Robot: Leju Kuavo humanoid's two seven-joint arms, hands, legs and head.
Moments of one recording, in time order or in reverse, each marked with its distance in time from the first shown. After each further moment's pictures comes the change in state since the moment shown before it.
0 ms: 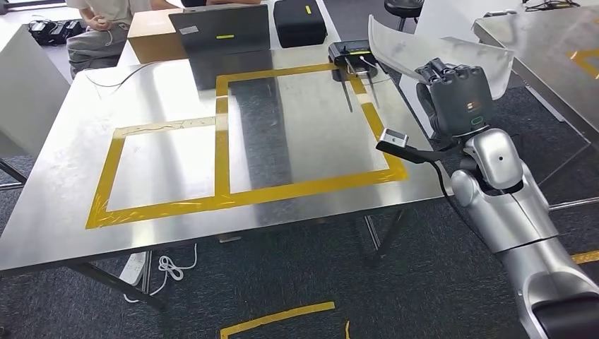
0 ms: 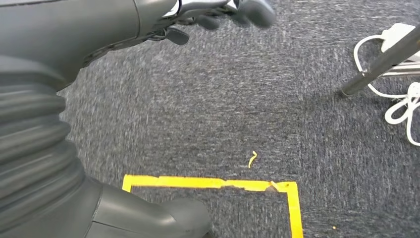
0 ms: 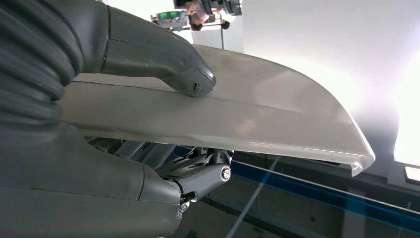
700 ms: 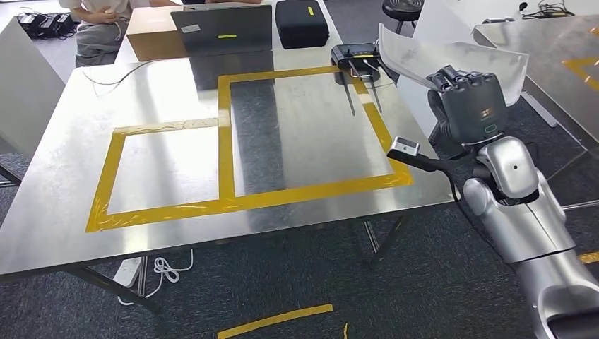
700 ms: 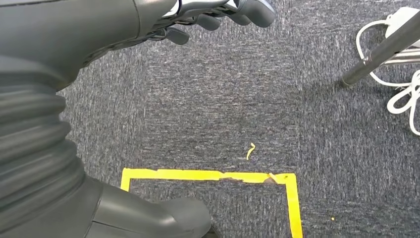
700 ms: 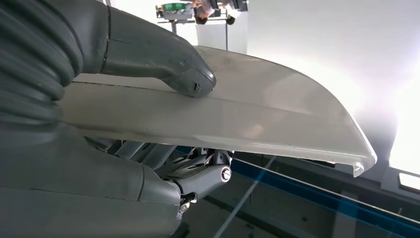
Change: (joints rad) left arm -0.004 -0.016 0.000 0.001 -0.009 0.002 0.010; right arm 0.066 -0.063 -0.031 -0.084 -0.006 0.025 0.001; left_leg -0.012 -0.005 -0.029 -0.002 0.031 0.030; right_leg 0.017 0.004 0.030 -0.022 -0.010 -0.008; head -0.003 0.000
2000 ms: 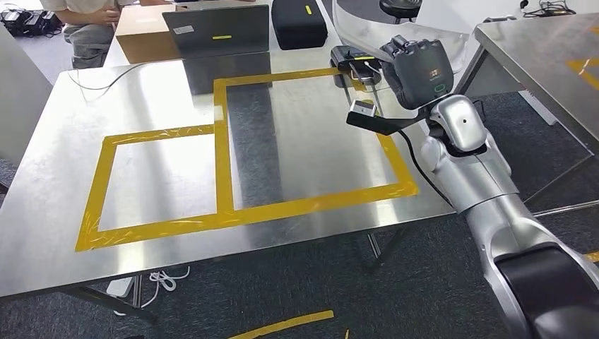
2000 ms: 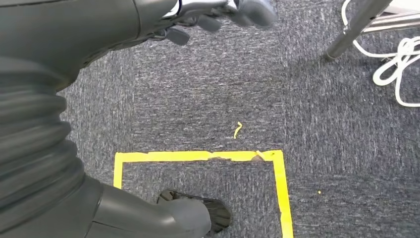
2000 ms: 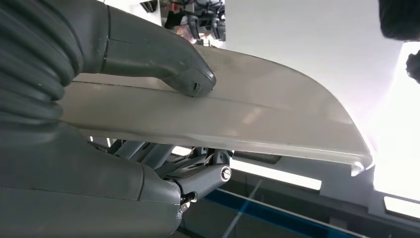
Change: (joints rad) left arm -0.022 -0.060 0.008 0.001 -0.034 -0.011 0.020; right arm -0.298 0.236 0.080 0.430 -0.031 -0.016 -0.089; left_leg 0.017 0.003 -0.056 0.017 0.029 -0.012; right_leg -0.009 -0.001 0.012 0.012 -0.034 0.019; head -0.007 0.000
